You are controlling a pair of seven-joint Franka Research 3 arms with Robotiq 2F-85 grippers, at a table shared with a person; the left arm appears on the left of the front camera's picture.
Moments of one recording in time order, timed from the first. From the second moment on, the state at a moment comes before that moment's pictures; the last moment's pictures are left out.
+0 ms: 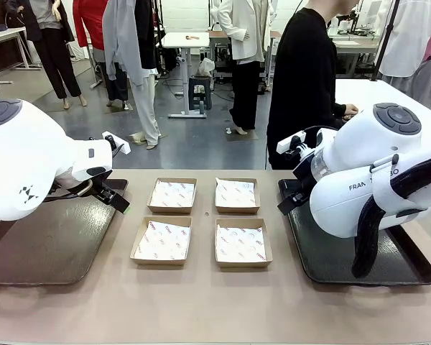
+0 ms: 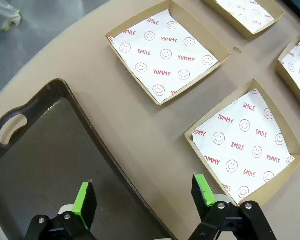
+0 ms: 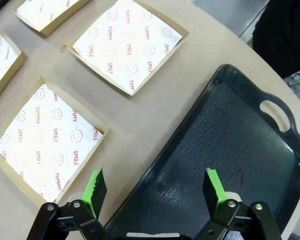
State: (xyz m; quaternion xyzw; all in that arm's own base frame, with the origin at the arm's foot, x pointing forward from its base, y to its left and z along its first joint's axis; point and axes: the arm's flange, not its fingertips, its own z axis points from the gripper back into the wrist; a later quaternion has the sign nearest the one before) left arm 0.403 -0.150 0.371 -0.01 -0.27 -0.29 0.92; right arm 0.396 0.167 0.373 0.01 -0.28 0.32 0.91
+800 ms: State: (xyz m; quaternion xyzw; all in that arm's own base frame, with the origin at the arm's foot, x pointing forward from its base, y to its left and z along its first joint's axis) left arm 0.350 -0.122 0.454 0.00 -0.18 -0.32 0.93; right arm 0.301 0.176 0.466 -0.04 -0.16 0.34 0.92
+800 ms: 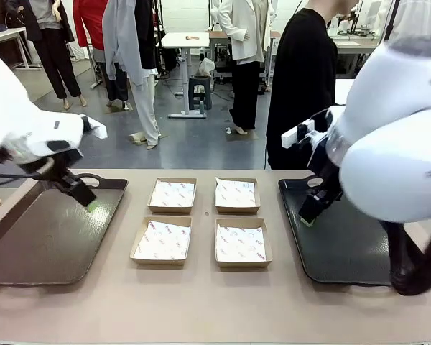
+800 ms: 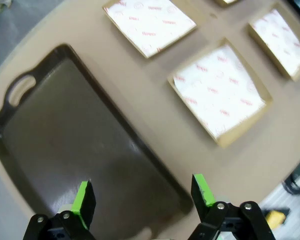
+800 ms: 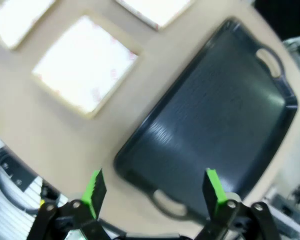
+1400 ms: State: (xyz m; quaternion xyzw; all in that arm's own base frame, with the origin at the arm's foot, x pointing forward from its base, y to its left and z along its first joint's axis) left arm 0.314 -0.101 0.490 -0.02 -0.15 -0.32 0.93; right arm 0.256 0.152 0.505 -0.04 -0.14 0.32 0.94
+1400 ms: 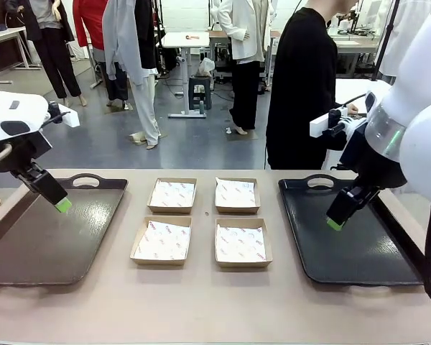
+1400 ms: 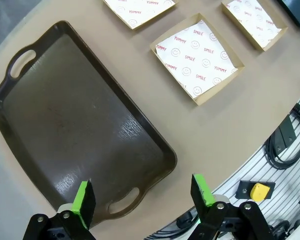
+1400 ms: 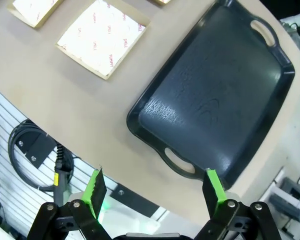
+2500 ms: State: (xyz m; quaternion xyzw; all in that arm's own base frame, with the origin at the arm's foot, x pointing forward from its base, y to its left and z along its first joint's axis) left arm 0.335 -0.006 0.457 -0.49 -0.12 -0.12 0.85; right arm 0.289 -0.003 0.498 0.47 -0.11 0.14 0.86
